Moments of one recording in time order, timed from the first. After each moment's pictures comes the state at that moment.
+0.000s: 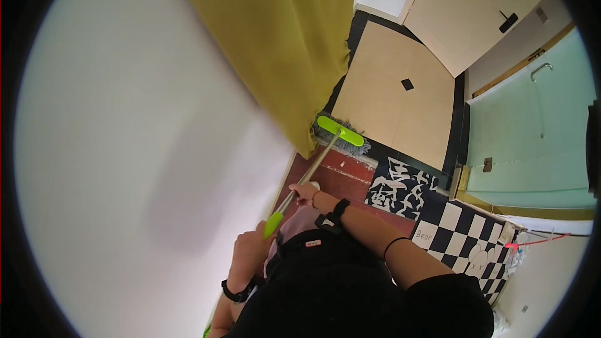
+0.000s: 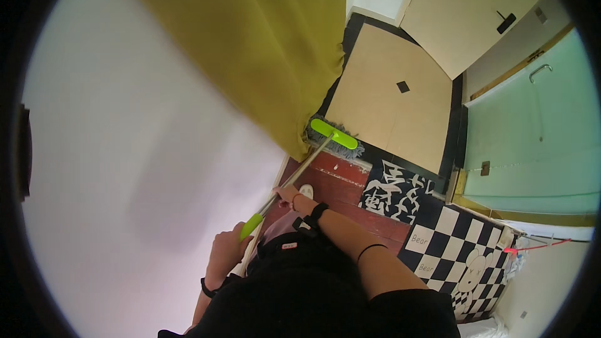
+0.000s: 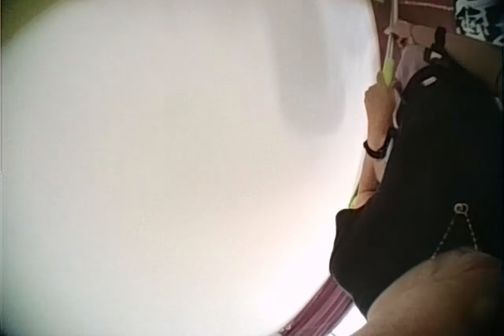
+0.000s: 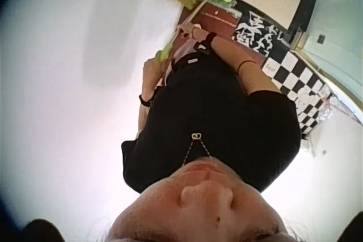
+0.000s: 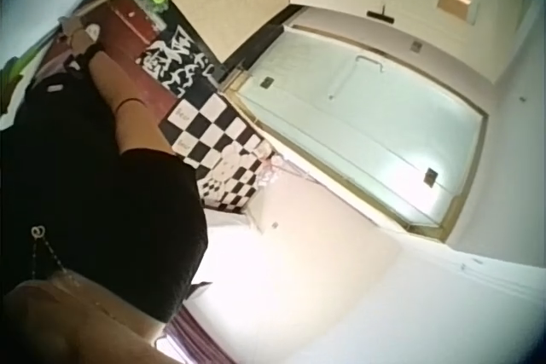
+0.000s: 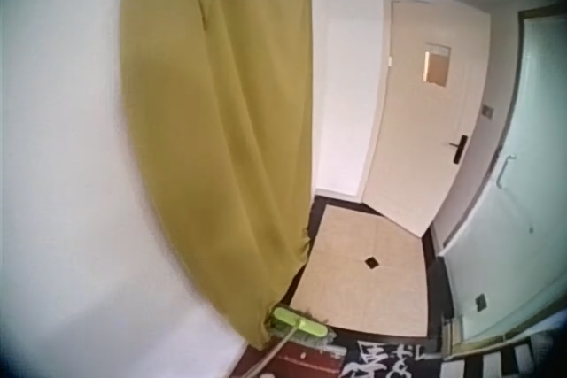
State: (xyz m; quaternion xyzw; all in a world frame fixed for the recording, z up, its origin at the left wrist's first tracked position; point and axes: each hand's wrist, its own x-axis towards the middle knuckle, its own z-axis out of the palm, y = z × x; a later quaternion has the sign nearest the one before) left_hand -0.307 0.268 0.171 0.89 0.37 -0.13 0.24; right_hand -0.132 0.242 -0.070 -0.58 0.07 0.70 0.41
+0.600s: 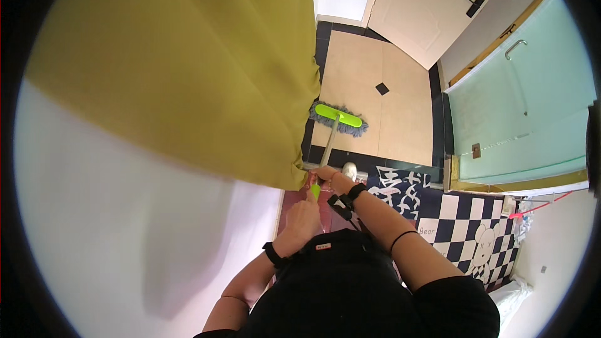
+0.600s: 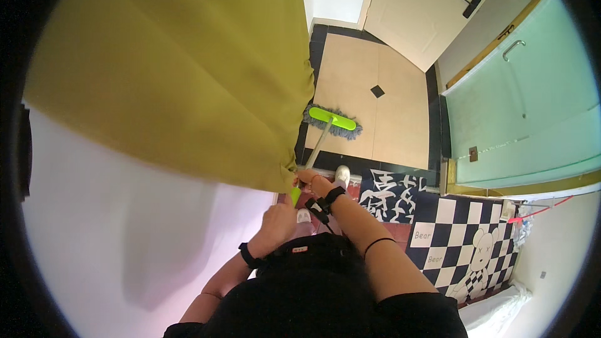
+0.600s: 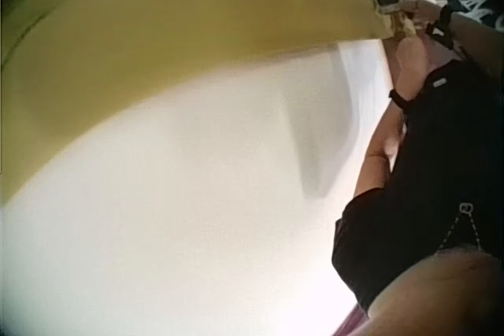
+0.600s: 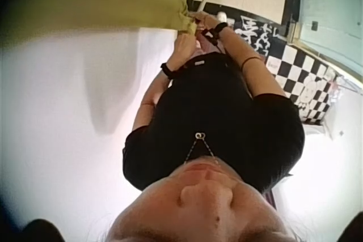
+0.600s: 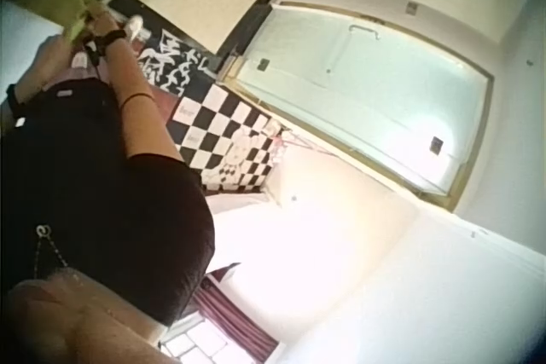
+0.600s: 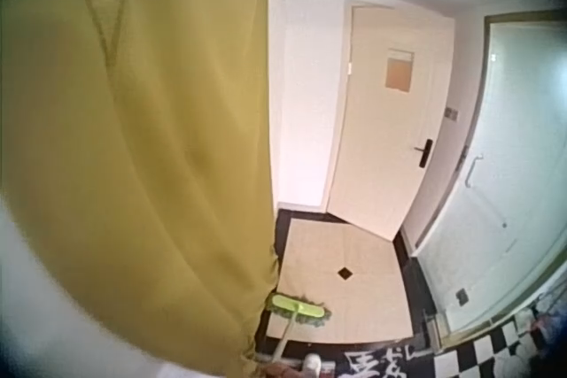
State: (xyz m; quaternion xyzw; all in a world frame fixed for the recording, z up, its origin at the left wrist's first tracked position) left_hand -0.097 0.321 0.132 0.92 0.24 -0.16 0.28; right_hand 0.050 0.270 -0.157 -0.56 -0.13 0.58 0.58
